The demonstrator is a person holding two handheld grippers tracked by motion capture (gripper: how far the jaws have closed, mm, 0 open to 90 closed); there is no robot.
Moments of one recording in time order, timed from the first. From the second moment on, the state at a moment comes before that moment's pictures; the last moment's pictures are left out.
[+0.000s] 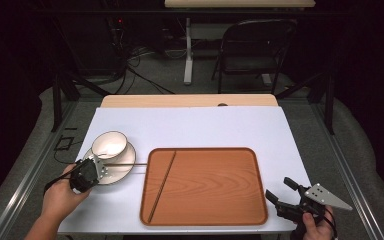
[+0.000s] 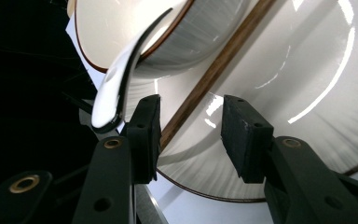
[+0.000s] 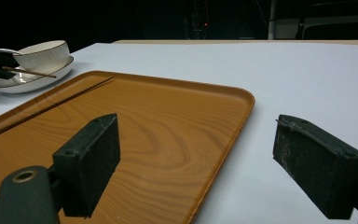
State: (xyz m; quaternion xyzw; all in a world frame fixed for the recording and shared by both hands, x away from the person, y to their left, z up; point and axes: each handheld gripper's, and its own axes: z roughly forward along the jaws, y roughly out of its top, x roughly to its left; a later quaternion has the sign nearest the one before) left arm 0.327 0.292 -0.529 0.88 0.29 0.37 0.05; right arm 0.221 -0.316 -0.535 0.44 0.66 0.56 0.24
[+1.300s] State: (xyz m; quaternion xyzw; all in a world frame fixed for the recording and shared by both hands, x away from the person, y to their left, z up) left arm 0.268 0.259 -0.485 0.89 0.29 0.33 0.15; right arm 0.221 -0.316 -0.534 0.44 0.66 0.56 0.24
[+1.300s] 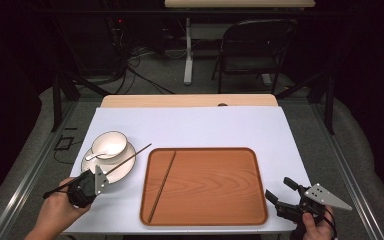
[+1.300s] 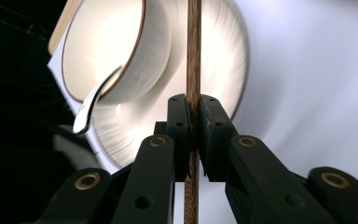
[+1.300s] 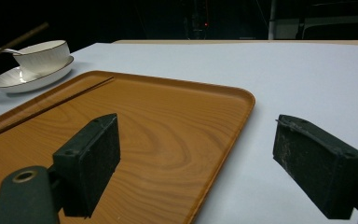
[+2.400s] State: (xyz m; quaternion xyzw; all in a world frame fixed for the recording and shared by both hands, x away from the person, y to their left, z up) left arm 0.287 0.210 -0.496 0.75 0.55 -0.05 0.37; right arm 0.222 -0.316 -0.535 0.44 0.66 0.56 0.23
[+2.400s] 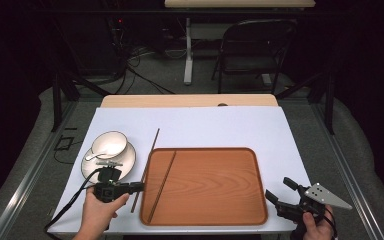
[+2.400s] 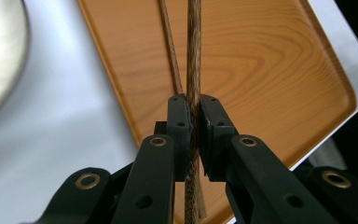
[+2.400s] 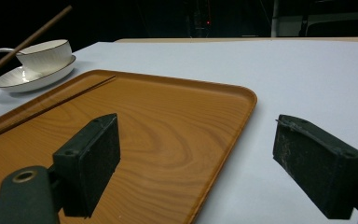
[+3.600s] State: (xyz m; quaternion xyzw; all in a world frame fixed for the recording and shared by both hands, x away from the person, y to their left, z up) left arm 0.293 0.195 -0.544 0.74 0.57 -0.10 0.34; right arm 0.223 -0.317 -0.535 0.44 0.67 0.56 0.23
